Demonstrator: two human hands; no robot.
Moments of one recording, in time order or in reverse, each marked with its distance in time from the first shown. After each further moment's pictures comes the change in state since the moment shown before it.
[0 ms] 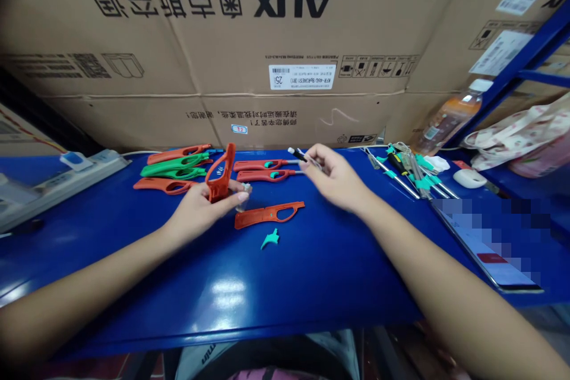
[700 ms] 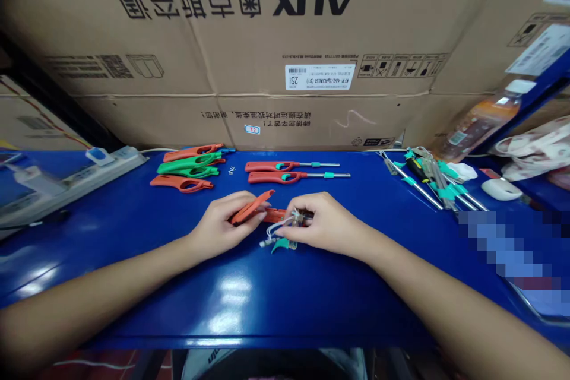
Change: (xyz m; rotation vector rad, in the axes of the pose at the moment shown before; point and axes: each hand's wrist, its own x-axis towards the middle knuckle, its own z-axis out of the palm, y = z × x) left_hand -0.014 -0.015 0.009 0.293 -0.071 0.483; right_hand -0.028 -0.009 0.042 -0.045 -0.416 0.103
